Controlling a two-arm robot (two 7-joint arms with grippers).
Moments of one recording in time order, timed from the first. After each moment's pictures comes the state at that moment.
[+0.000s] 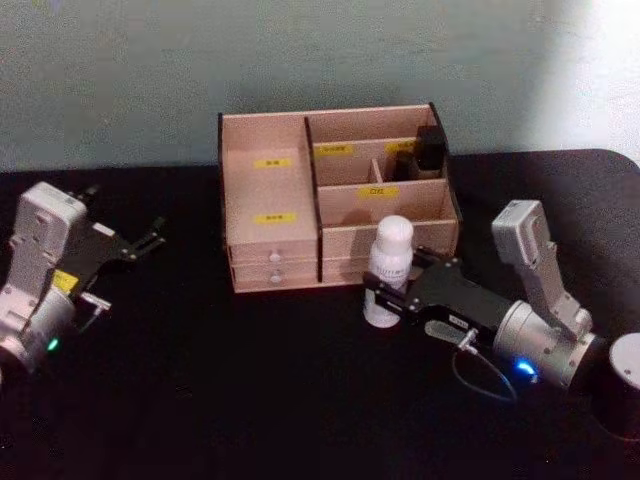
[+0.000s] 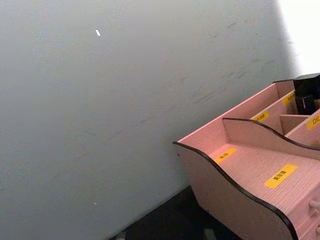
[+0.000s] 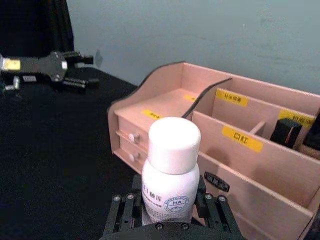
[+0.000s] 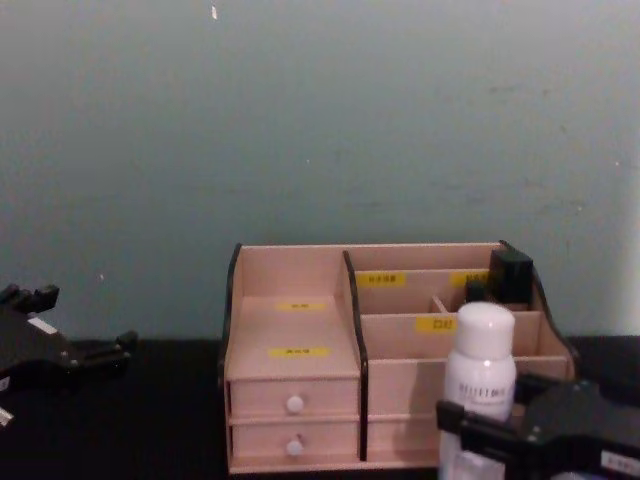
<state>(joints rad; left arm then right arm) -0.20 0.60 0.45 -1.41 -0.25 -0.12 0.03 0.20 0.42 -0.40 -1.37 0.34 -0.08 0.53</state>
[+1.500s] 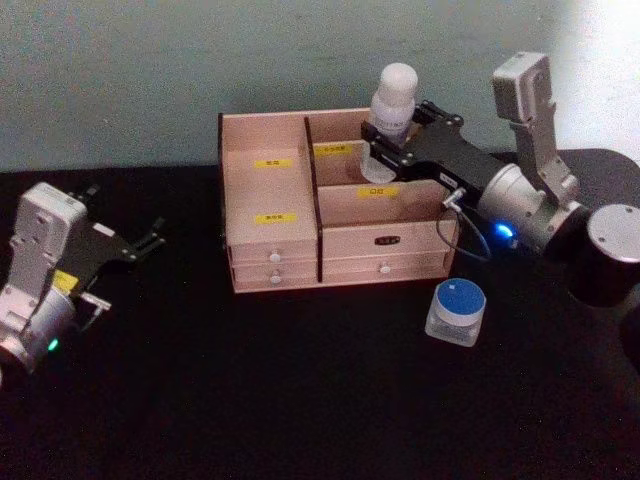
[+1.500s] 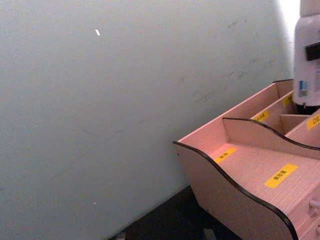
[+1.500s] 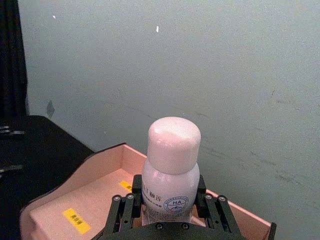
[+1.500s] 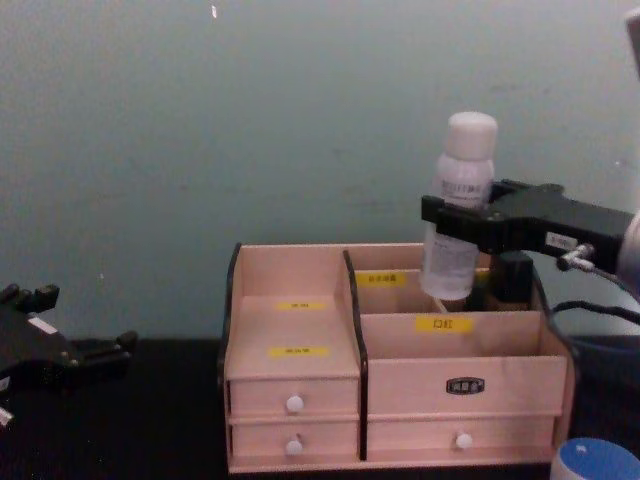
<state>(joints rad) -0.20 0.60 0.45 -1.41 -0.25 -0.12 0.03 0.50 0.31 -0.39 -1.19 0.30 -0.12 0.47</state>
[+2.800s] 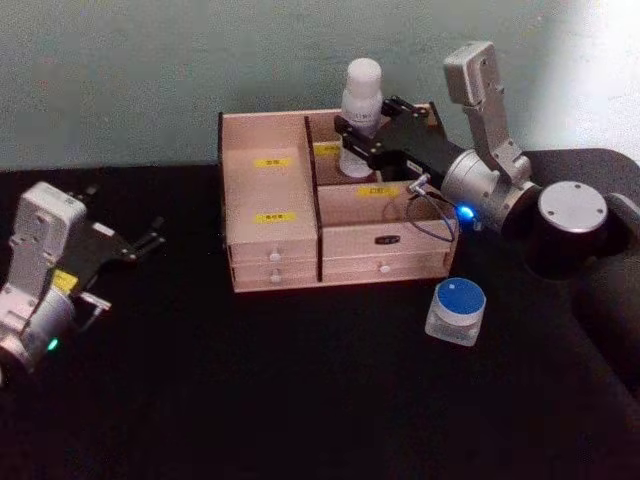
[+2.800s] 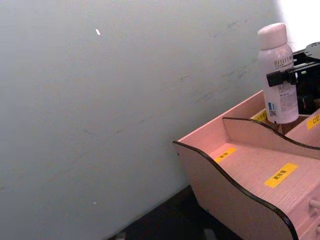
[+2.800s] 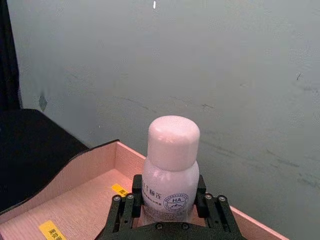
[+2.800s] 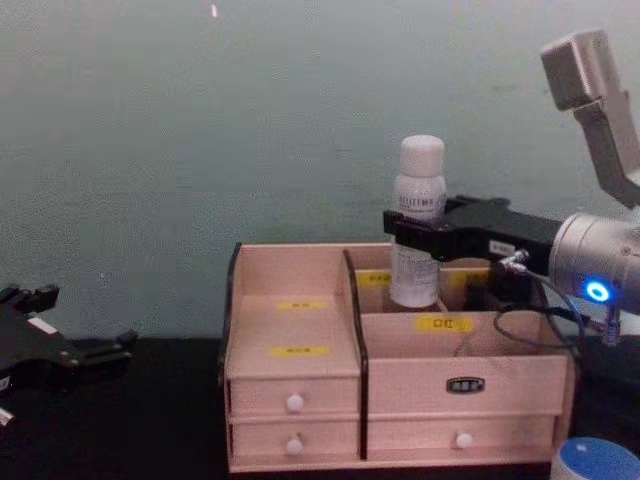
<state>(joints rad) -0.20 0.60 0.45 -1.41 -0.25 -0.12 0.03 0.66 0.19 -0.40 -0.90 0.24 -0.18 0.50</state>
